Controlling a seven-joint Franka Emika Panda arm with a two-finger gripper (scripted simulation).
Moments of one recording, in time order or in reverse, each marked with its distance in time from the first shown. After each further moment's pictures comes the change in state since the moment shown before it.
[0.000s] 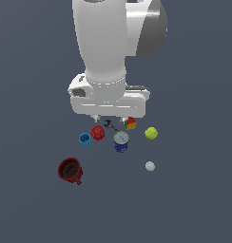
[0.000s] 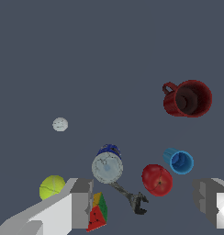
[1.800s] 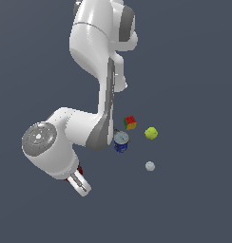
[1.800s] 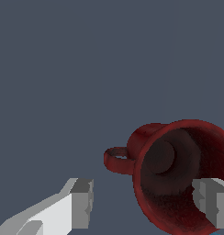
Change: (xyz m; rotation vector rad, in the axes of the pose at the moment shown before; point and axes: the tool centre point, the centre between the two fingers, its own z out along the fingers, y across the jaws) arm 0.120 0.141 0.196 -0.079 -0.017 0.647
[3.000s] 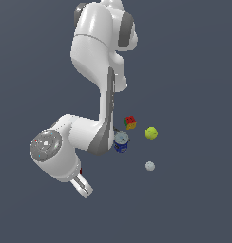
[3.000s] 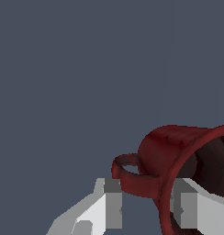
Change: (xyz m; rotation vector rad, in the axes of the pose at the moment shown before) arm -0.001 -0.002 0.030 0.003 0.002 0.001
